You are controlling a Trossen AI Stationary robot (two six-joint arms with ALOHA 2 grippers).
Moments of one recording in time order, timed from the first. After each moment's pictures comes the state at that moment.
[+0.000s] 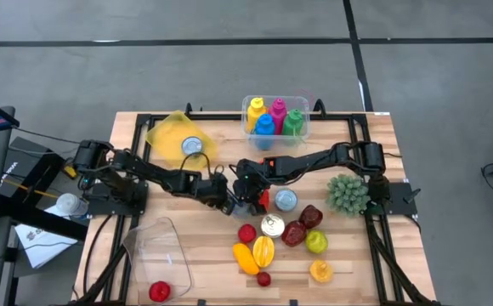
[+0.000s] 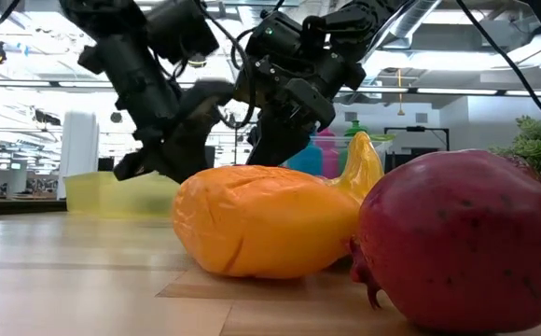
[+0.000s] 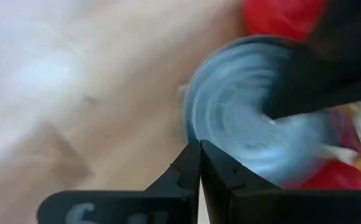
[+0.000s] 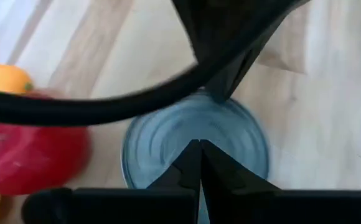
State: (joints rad) left arm -0.07 1.63 0.76 -0.14 -0.11 -1.03; right arm -0.05 2.02 1.36 -0.28 -0.29 -0.24
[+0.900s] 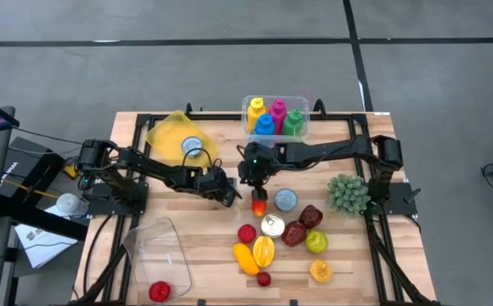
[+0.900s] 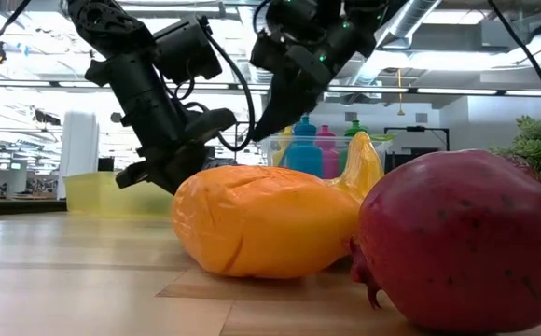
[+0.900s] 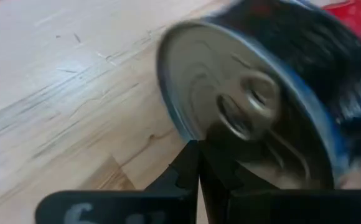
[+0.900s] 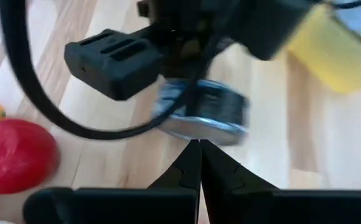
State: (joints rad) left arm -0.01 1.64 0.75 -0.13 -0.17 -1.00; right arm -0.10 1.87 1.36 -0.36 -0.16 -0.21
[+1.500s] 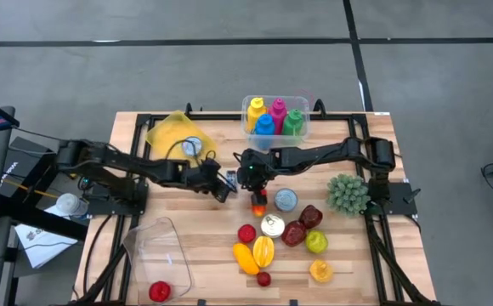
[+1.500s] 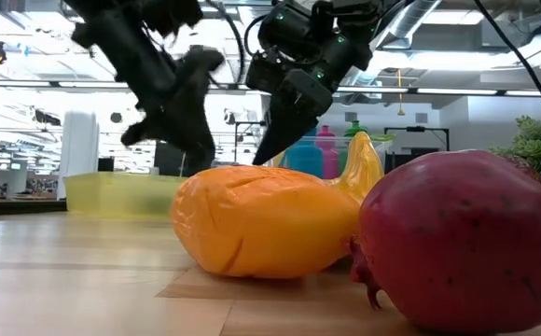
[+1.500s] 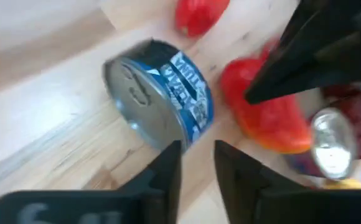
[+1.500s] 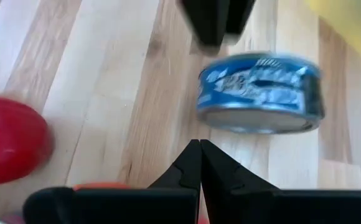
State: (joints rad) left arm -0.01 1.39 0.76 -0.22 -0.21 -0.93; right arm -0.08 1.93 1.36 -0.39 -0.16 -0.21
